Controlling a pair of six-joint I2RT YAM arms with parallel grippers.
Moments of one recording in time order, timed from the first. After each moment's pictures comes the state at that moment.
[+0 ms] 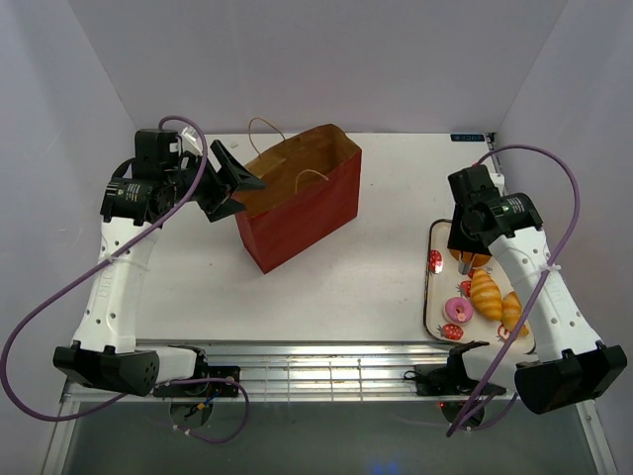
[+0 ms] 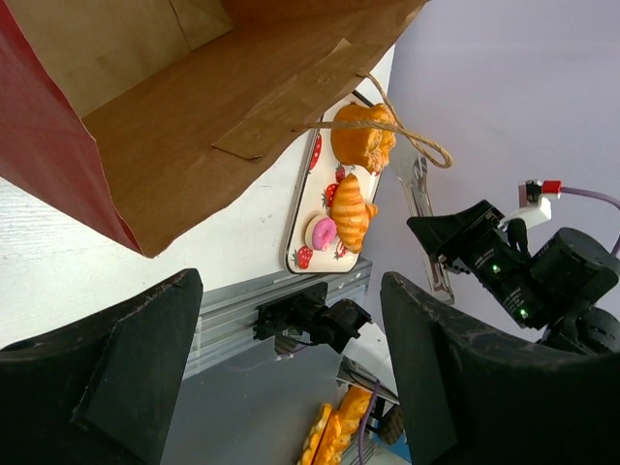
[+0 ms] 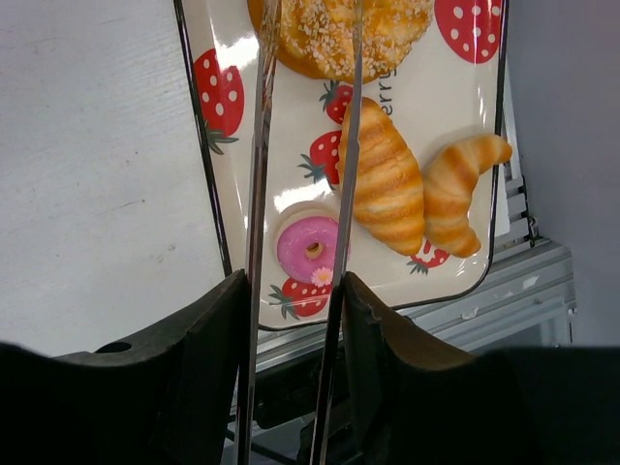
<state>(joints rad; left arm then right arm) -0.15 1.29 1.61 -1.00 0.53 -0.81 0.30 1.17 1.34 -1.31 0.42 0.43</state>
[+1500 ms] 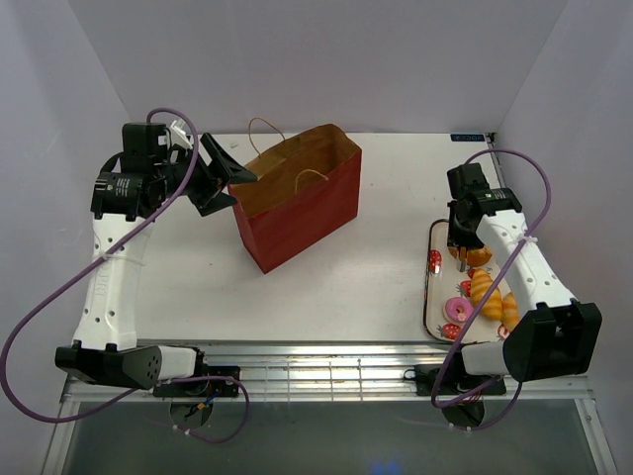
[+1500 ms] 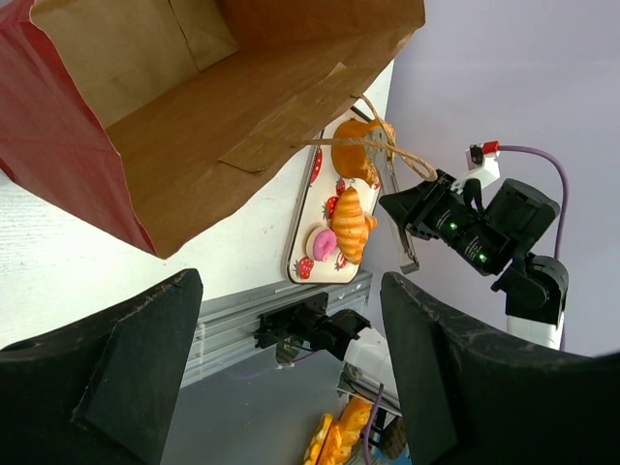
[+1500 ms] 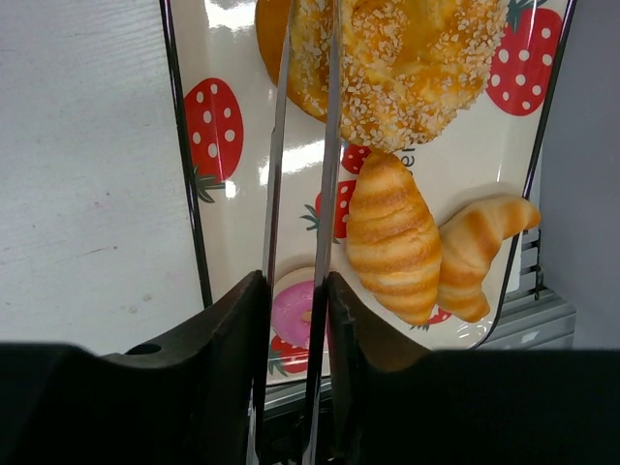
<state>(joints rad) -0.10 1.32 1.70 -1.06 0.54 -0.77 0.17 1.34 1.22 -1.05 0.33 0.23</state>
